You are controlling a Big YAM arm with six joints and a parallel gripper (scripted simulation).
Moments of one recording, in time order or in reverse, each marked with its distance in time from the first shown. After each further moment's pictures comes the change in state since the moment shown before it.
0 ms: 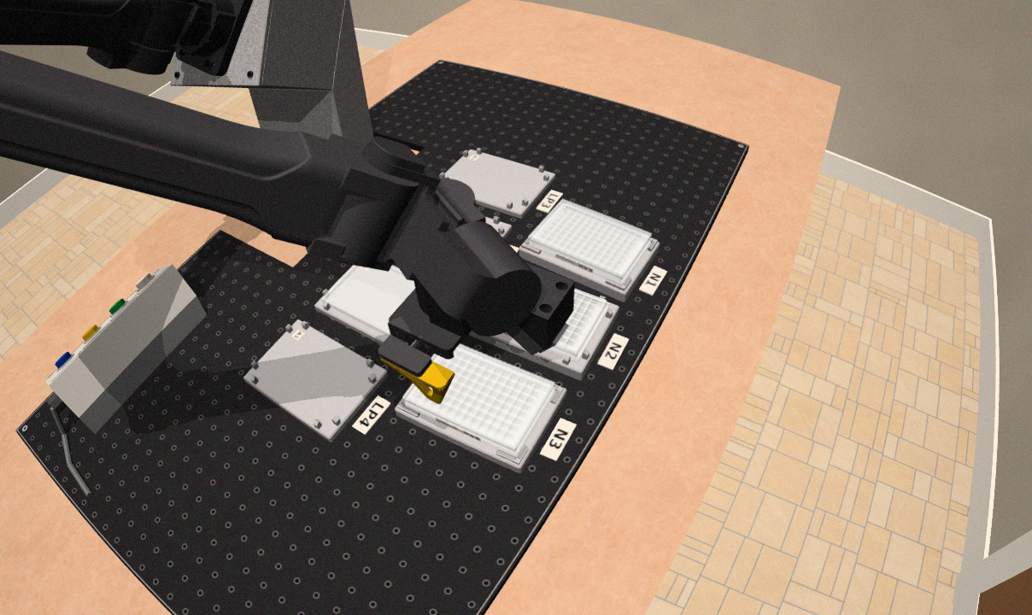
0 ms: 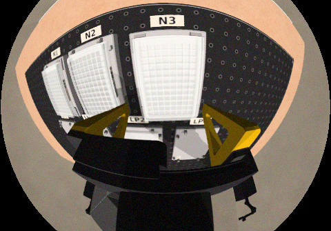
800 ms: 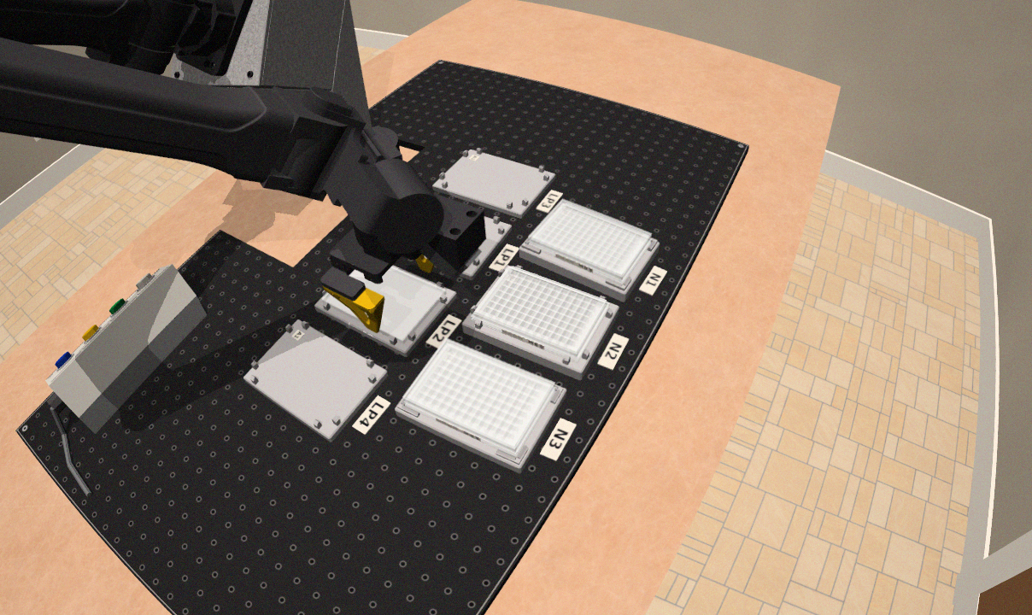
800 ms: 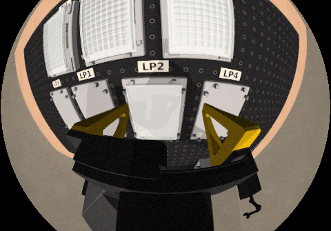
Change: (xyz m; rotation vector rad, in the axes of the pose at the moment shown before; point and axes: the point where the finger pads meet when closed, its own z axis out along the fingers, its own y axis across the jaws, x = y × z) arm 0.106 0.039 0.000 -0.003 0.004 0.000
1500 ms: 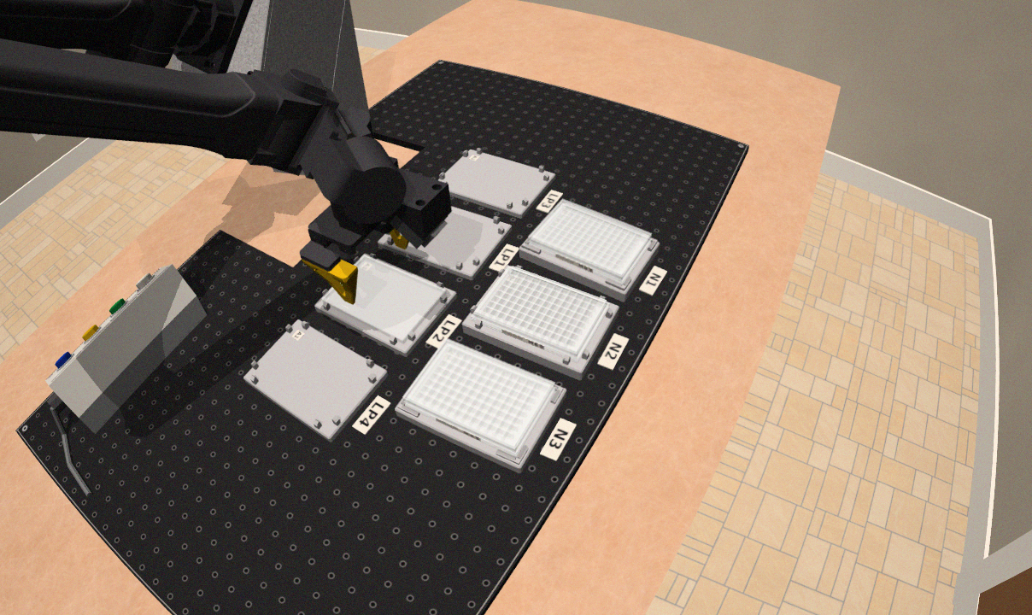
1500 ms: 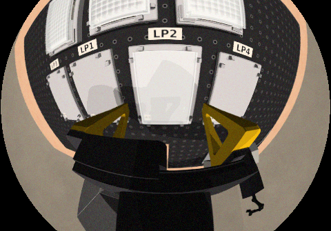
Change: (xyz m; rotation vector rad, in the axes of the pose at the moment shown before) arm 0.050 0.018 0.001 0.002 -0.001 0.002
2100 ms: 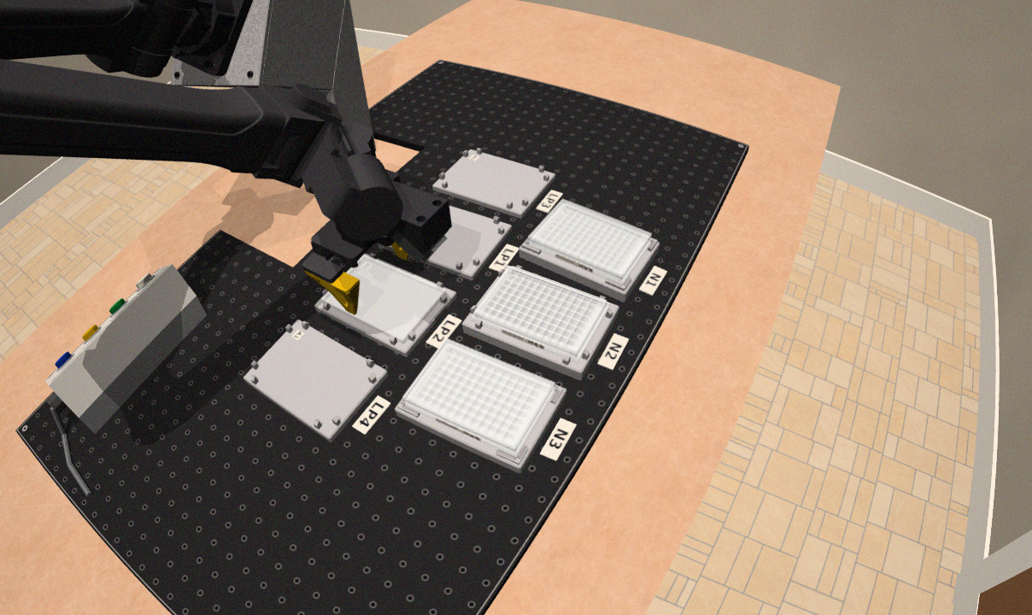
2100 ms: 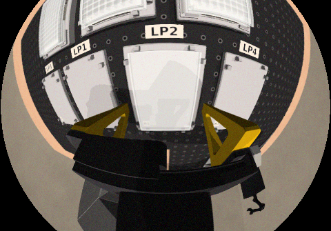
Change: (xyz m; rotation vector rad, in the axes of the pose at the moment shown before) arm 0.002 0.000 0.018 -0.002 0.004 0.009
